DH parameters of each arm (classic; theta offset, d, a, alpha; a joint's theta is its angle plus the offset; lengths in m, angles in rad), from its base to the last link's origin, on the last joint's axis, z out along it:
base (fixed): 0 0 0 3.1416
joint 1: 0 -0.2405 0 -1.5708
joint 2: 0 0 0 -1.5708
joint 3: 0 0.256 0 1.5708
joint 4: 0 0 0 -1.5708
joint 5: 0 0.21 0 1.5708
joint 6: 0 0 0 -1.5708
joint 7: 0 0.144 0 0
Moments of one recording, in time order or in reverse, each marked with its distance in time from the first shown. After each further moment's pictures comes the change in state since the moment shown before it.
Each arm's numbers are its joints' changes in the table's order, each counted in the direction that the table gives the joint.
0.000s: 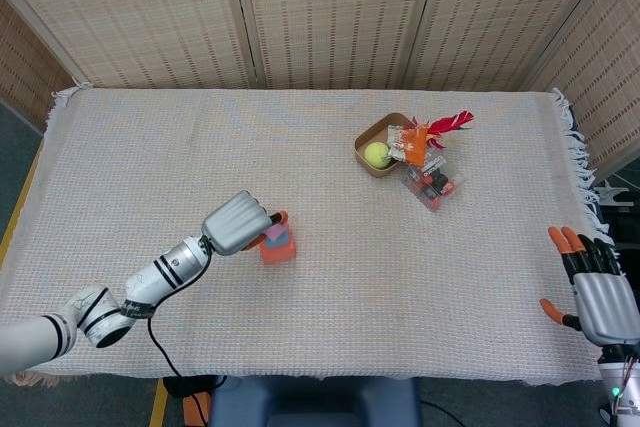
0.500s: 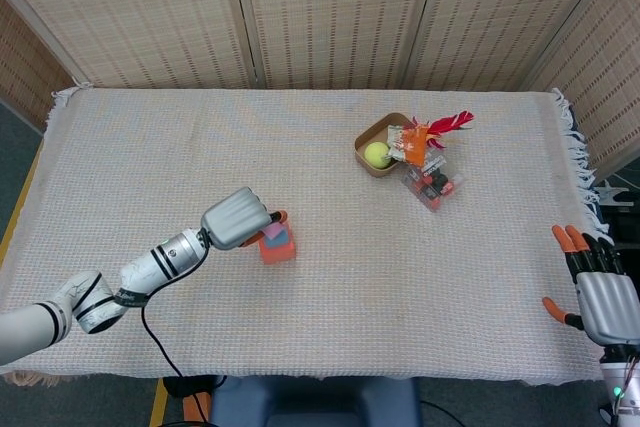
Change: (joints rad) left arm 0.050 -0.026 0.042 -0.066 0.069 -0.005 -0.121; right arm 0.004 0.000 0.006 0.001 0.007 -0.010 -0.005
